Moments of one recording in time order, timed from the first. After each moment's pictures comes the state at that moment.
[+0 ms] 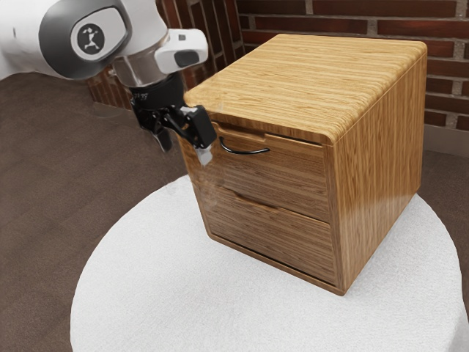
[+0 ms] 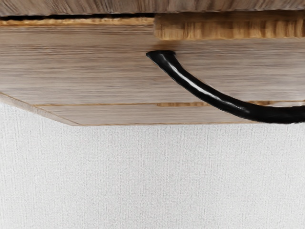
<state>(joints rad) -0.06 0.00 0.05 -1.40 0.02 1.55 0.02</state>
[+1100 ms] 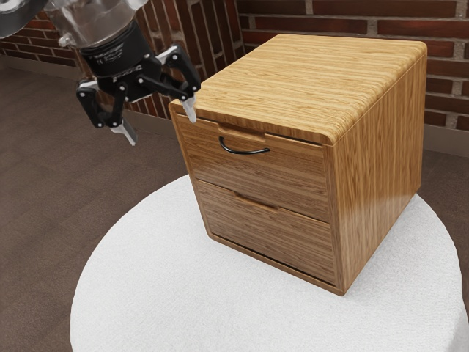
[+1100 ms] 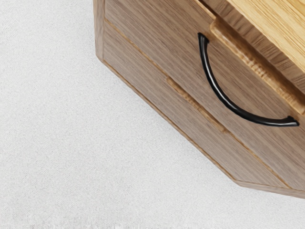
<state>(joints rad) 0.08 -0.15 -0.14 -1.40 -0.05 1.45 -0.86</state>
